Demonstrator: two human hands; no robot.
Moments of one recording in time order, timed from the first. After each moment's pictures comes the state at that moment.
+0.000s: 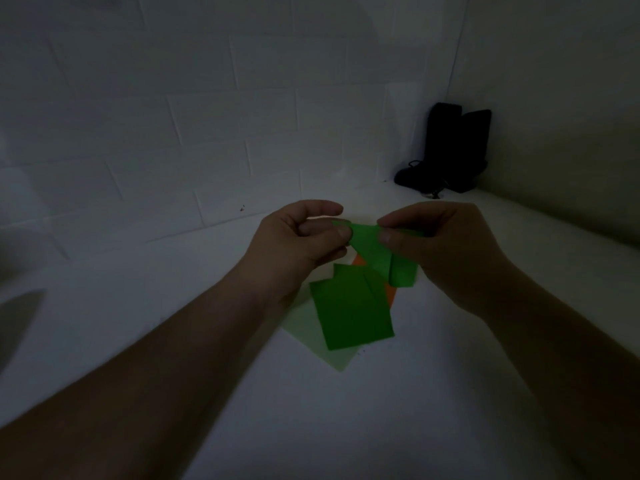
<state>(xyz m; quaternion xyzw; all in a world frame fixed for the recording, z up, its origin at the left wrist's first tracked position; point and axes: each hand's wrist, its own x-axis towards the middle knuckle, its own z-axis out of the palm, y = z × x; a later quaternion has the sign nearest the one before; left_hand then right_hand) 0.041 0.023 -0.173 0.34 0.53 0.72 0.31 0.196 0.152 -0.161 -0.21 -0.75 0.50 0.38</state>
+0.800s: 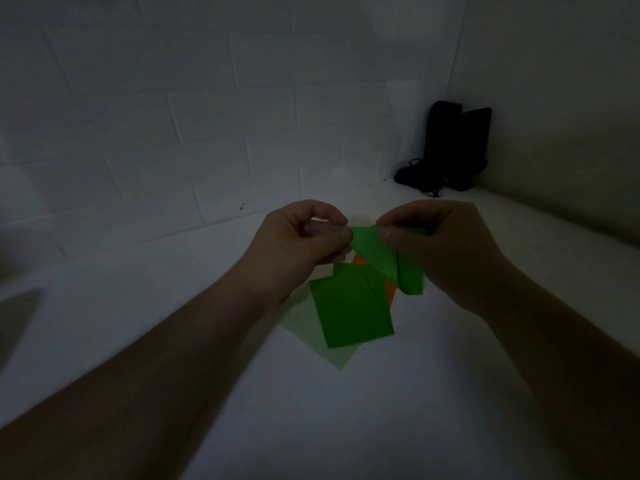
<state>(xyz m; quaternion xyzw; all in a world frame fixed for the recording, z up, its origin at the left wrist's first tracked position) 0.039 0.018 -0.170 0.39 0.57 0.67 0.28 0.196 0.151 -0.161 -0.22 -0.78 0.46 0.37</state>
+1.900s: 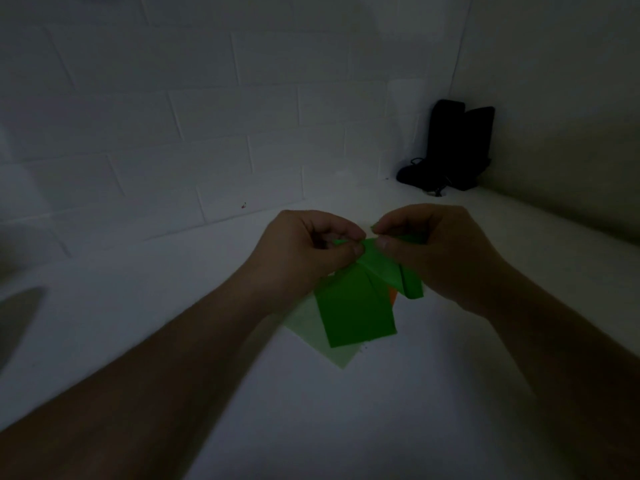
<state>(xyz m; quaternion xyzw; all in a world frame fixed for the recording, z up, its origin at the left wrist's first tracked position) 0.037 0.016 -0.175 0.48 0.63 0.58 0.20 0.195 0.147 -0.163 -0.19 -0.83 0.39 0.34</state>
